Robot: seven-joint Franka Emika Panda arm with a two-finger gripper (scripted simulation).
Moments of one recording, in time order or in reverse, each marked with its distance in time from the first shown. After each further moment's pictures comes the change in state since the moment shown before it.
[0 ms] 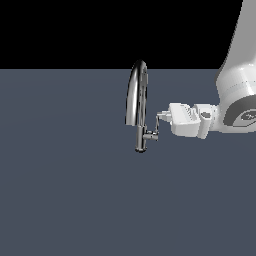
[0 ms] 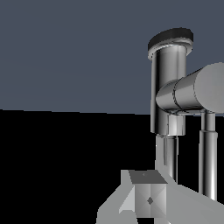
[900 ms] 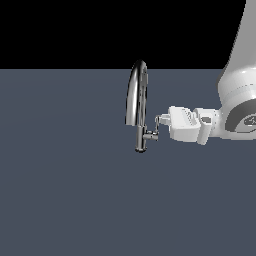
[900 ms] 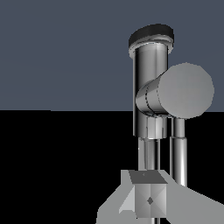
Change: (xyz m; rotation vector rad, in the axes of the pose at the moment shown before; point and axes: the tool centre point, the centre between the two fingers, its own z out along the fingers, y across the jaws) arm 0.003 0.022 0.004 0.025 -0.021 0.024
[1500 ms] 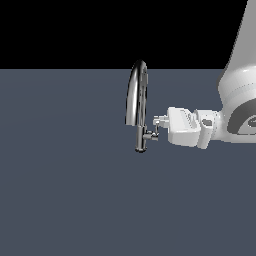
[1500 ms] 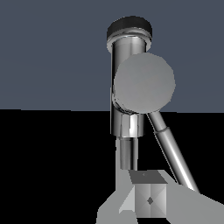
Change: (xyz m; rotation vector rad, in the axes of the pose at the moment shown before) arm -0.003 0.024 0.005 0.000 0.003 -0.010
